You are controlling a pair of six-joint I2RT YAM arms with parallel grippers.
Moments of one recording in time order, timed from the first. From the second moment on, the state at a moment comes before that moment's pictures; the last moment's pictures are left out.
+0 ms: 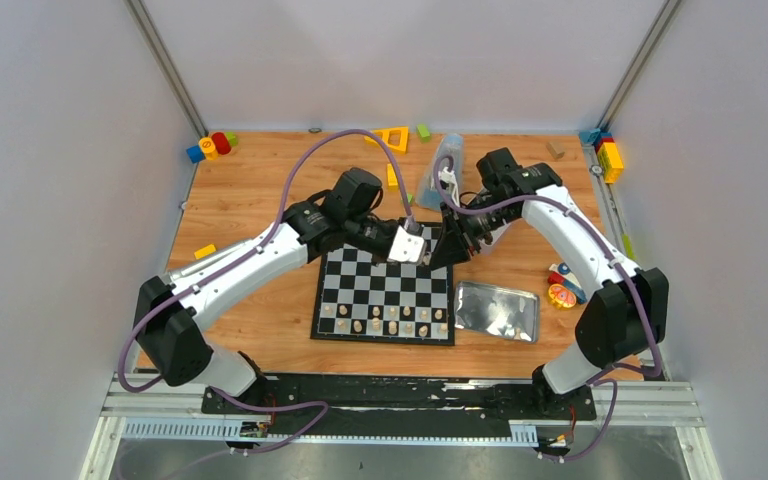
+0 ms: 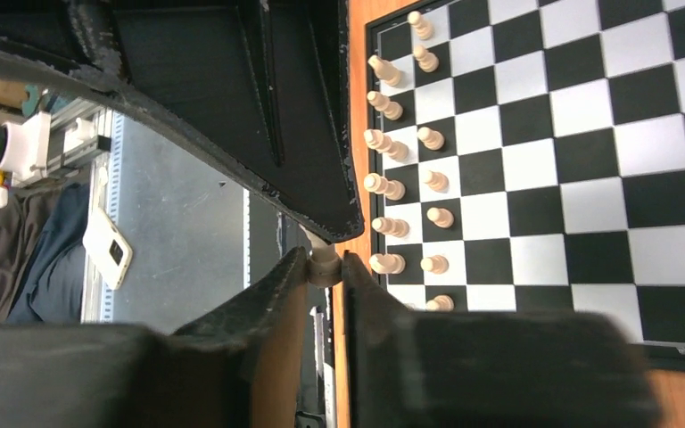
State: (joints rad) left arm -0.79 1.47 1.31 -0.57 0.84 0.99; right arm 0.38 1.57 1.43 -1.19 -1.13 -0.67
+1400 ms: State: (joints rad) left arm -0.62 1.43 1.02 0.42 0.77 -0.25; right arm 0.26 1.44 1.32 -0.45 -1.11 0.06
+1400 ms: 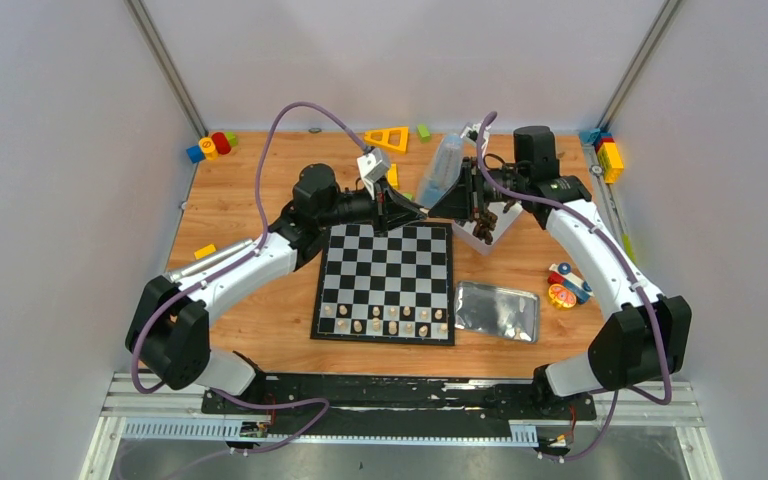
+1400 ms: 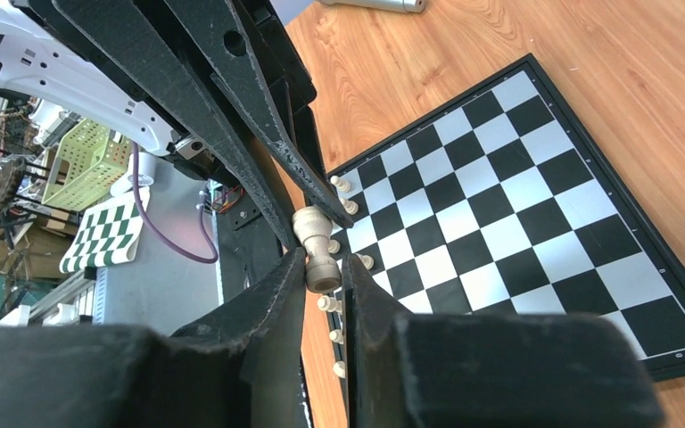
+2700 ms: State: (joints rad) left arm 0.03 1.21 1.17 -0.42 0.55 0.07; right arm 0.91 1.74 1.77 -1.03 -0.46 -0.47
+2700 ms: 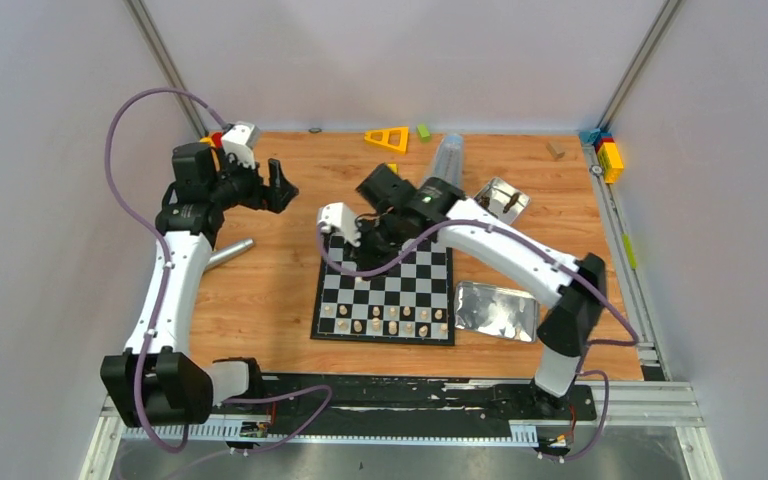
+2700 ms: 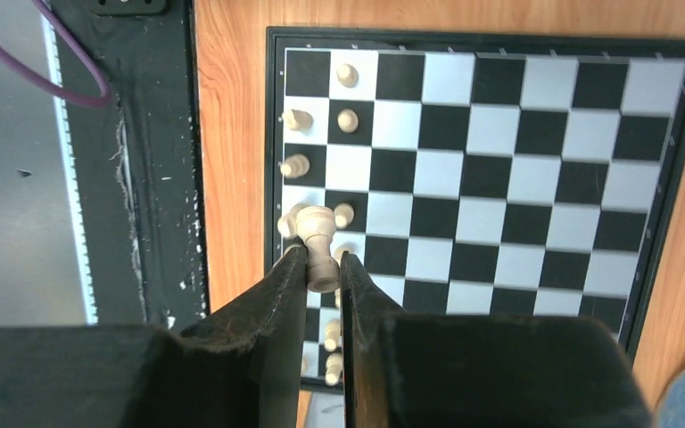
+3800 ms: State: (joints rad) left arm 0.19 1.11 1.17 -0.55 0.49 0.10; right arm 1.23 2.36 2.28 -1.23 -0.13 -0.66
